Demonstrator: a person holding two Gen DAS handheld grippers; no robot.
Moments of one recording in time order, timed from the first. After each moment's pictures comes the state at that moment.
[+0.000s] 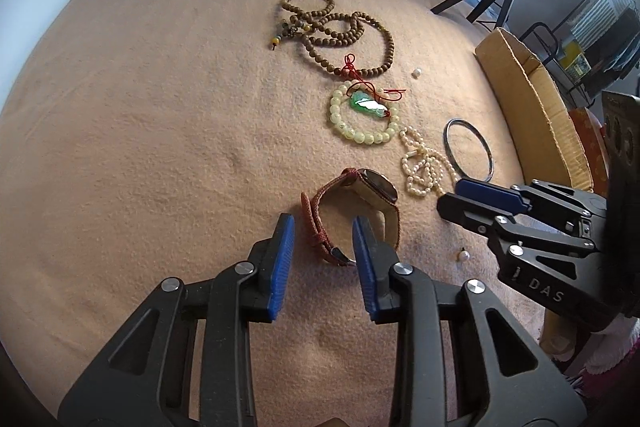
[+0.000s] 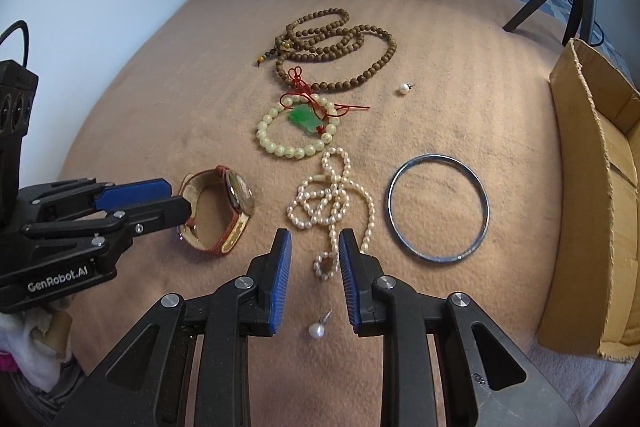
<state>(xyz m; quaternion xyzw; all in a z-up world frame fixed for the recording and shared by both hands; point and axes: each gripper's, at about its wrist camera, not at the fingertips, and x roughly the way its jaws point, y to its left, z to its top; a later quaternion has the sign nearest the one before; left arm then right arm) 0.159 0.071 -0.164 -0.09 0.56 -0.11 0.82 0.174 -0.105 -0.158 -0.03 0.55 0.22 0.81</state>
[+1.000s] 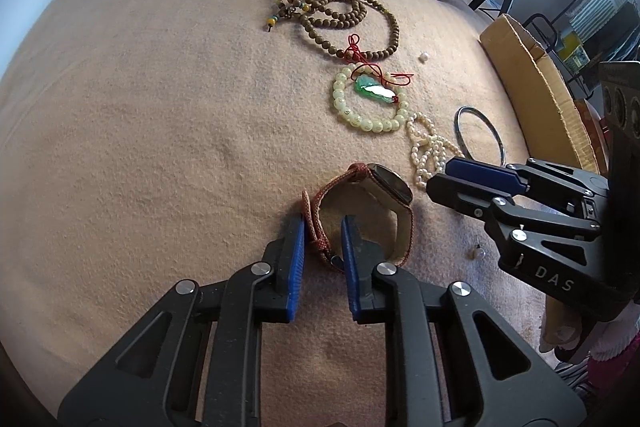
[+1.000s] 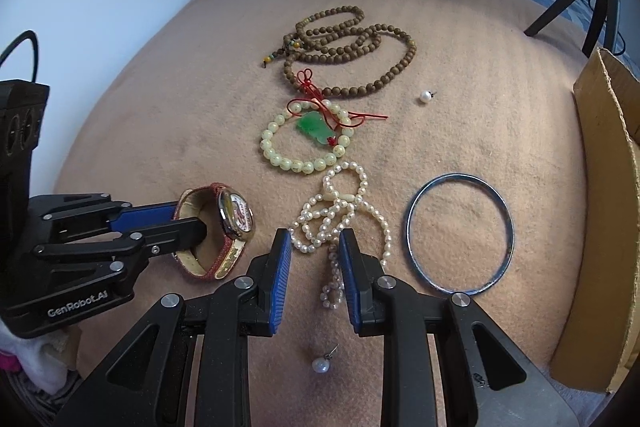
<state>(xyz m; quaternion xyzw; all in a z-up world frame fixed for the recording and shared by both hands) 0.165 0.070 -0.183 -0.09 0.57 -0.11 0.81 0.187 -0.098 -0.170 -0.04 0.54 0.25 0.80</state>
